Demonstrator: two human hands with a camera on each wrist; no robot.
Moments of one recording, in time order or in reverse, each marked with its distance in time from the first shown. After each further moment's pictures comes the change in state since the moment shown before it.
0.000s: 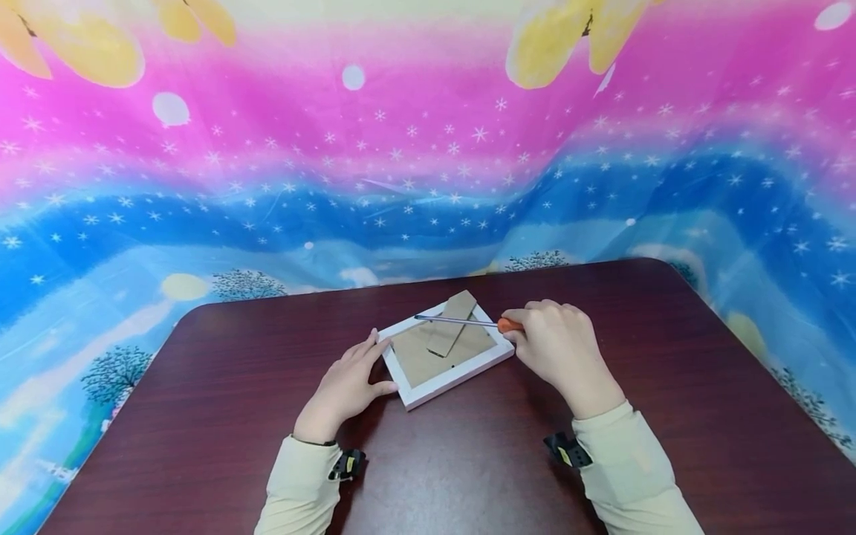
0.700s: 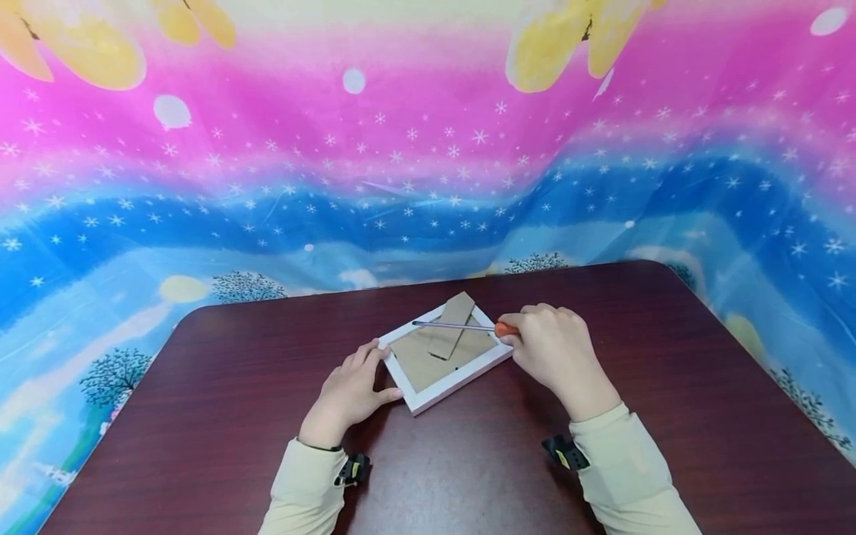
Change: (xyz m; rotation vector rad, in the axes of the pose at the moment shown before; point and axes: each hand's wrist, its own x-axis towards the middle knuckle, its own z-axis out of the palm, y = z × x) left_hand -0.005 0.007 0.003 0.017 0.016 -0.036; right_hand 0.001 -0.003 0.003 -0.014 -0.022 -0.010
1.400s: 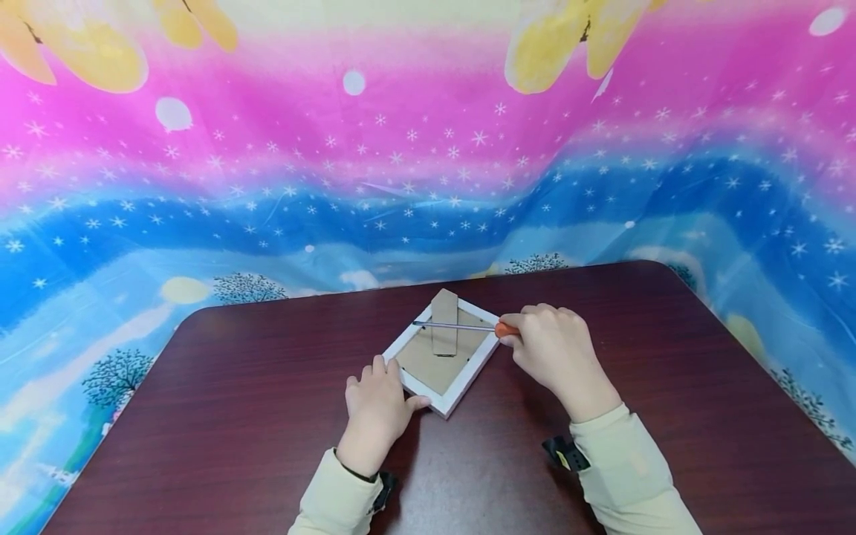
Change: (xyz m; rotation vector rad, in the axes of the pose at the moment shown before) left_hand -0.016 0.063 0.007 0.418 0.087 -0.200; right_hand 0.000 -0.002 -0.002 0.002 -0.021 0.012
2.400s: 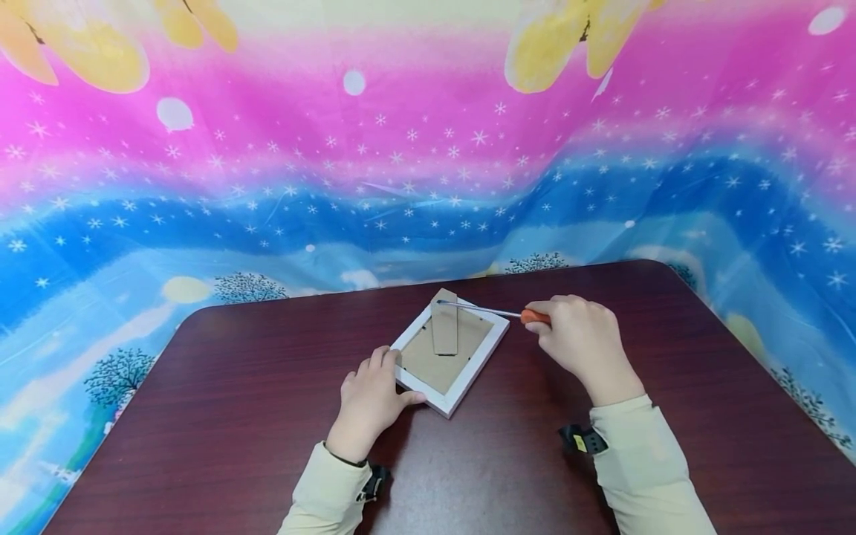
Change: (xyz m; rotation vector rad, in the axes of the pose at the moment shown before) left_hand 0.011 -0.019 0.010 -0.301 0.055 0.099; right_hand -0.003 0.036 -0.001 0.036 -0.001 0.106
